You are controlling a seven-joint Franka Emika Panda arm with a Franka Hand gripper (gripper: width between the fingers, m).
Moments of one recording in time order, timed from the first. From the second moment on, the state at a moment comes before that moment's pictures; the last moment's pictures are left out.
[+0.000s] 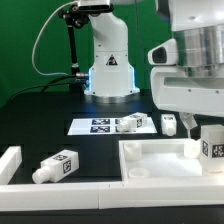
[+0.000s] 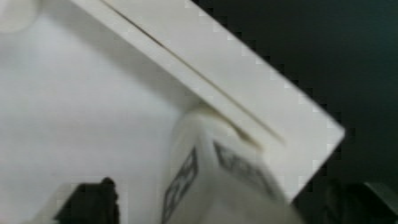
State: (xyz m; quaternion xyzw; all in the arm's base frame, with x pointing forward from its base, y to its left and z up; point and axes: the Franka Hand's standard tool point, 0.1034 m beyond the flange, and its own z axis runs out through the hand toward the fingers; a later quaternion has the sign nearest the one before) arm 0.631 0.123 0.071 -0.92 0.38 0.02 0.07
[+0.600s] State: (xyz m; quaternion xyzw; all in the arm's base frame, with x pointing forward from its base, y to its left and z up) arm 0.643 0.114 0.076 -1.00 0.03 -0.03 0.04
